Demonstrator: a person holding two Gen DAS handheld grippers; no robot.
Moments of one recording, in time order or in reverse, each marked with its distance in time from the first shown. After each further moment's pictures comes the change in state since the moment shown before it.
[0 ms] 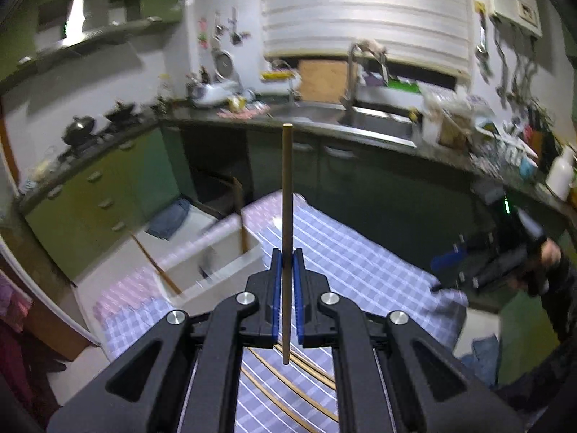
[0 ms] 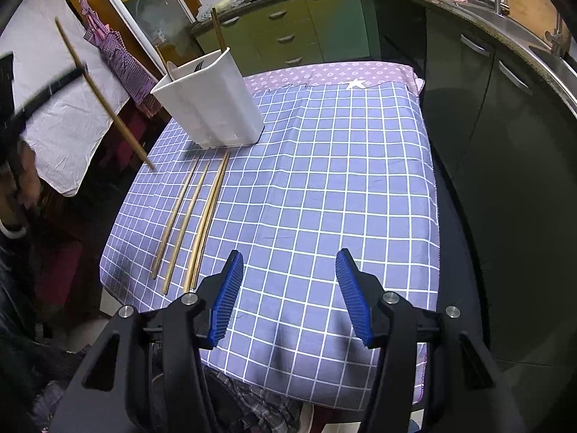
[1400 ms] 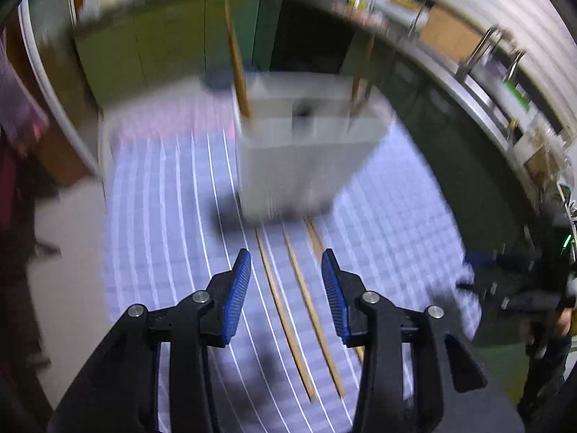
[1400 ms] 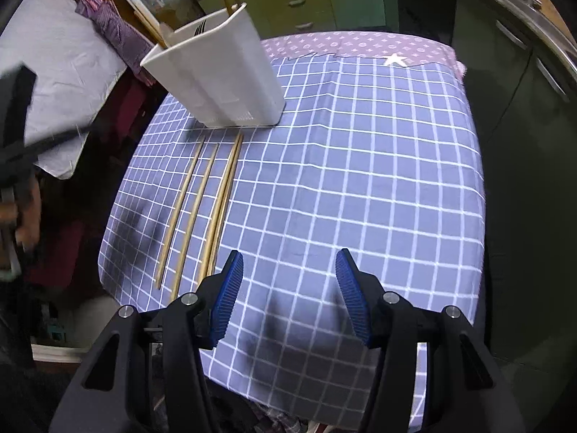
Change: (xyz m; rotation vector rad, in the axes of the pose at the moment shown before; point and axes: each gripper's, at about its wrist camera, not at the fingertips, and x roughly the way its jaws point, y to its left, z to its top) left arm 0.079 0.073 -0.100 -0.522 0.502 0.101; right arm 0.074 0.032 0.049 -0.028 0.173 0.005
